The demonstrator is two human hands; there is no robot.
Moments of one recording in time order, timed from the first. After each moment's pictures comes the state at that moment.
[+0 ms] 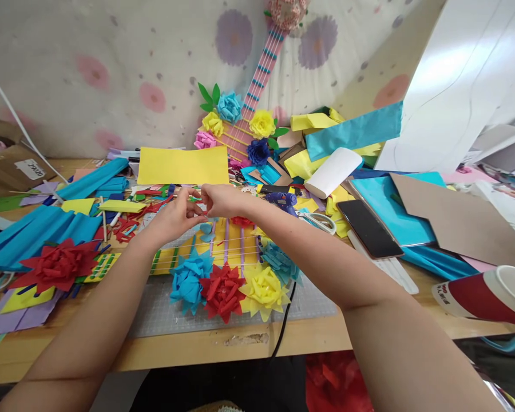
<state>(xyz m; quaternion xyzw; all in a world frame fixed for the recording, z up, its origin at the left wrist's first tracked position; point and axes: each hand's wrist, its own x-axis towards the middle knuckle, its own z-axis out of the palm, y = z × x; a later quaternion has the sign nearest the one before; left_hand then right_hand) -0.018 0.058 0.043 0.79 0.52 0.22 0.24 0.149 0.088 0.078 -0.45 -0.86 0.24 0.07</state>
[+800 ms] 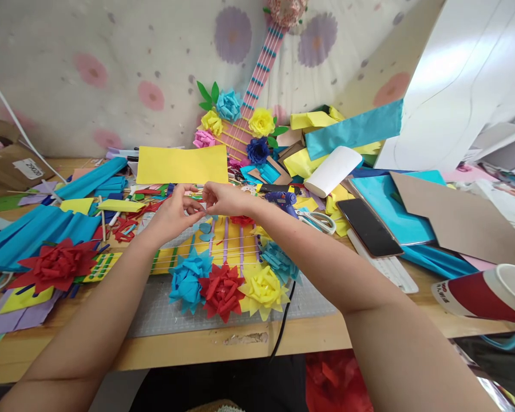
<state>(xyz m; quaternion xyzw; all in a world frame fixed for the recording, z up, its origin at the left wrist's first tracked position) -0.016 0.060 0.038 0.76 0.52 0.29 0.25 0.159 0.092 0.064 -0.41 -0.83 0.33 0.17</state>
